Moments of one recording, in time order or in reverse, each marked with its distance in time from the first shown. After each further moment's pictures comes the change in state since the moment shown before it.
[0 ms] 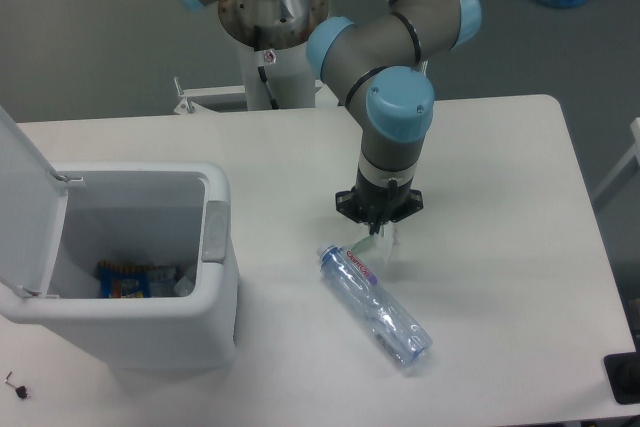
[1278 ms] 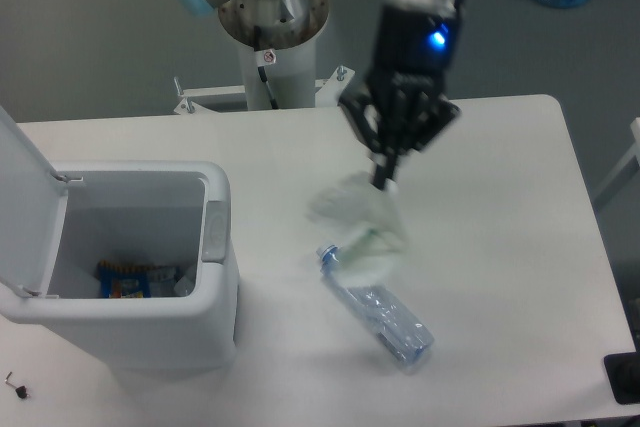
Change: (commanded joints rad) arm -0.001 0.317 0.219 0.001 -0.558 -0.440
